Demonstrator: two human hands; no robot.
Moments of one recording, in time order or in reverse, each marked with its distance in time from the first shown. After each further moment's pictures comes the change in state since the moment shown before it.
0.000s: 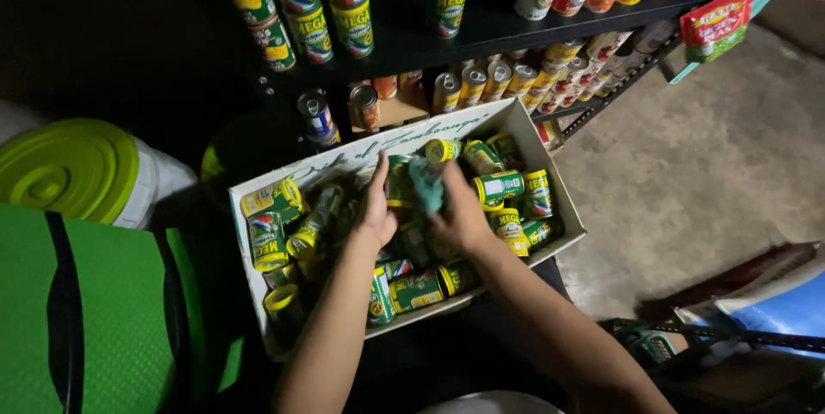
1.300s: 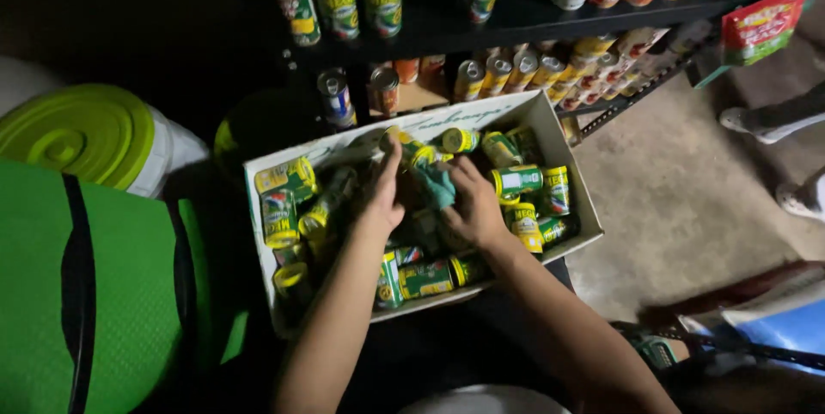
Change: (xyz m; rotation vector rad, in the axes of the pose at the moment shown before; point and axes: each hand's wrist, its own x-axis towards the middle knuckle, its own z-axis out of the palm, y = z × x) left_hand -0.033 0.032 0.032 0.407 0.180 -0.015; right_hand -0.005 0.011 0.003 -0.111 -0.066 -0.140
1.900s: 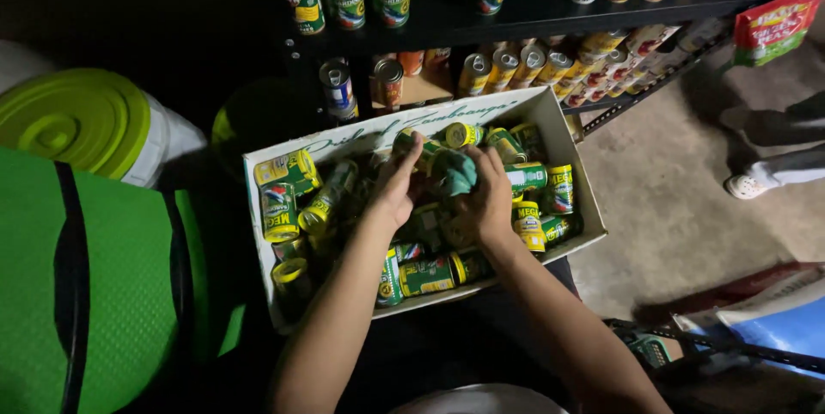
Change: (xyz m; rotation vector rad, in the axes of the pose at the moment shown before) left_hand 0.031 -0.026 -0.010 -0.234 -0.131 0.057; right_hand 0.003 -0.004 0.002 -0.074 0.255 0.131
